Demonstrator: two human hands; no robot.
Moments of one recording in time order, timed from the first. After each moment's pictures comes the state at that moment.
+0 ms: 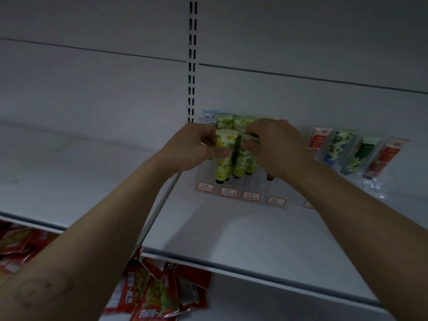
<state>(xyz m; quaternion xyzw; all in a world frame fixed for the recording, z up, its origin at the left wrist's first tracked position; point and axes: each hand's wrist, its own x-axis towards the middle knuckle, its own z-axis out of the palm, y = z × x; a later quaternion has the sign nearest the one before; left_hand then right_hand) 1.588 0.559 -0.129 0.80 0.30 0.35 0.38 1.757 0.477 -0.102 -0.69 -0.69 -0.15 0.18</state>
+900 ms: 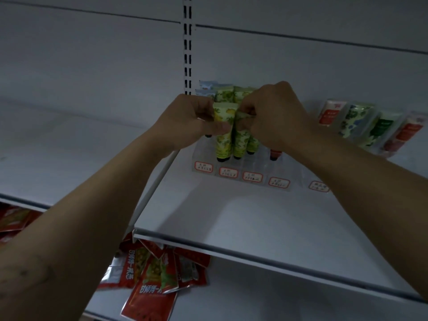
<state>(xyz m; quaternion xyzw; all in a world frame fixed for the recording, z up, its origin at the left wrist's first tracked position) 1.592 0.557 -0.133 0.77 0.30 0.38 0.41 1.760 0.495 -0.100 -0.64 -0.73 -0.15 0.20</state>
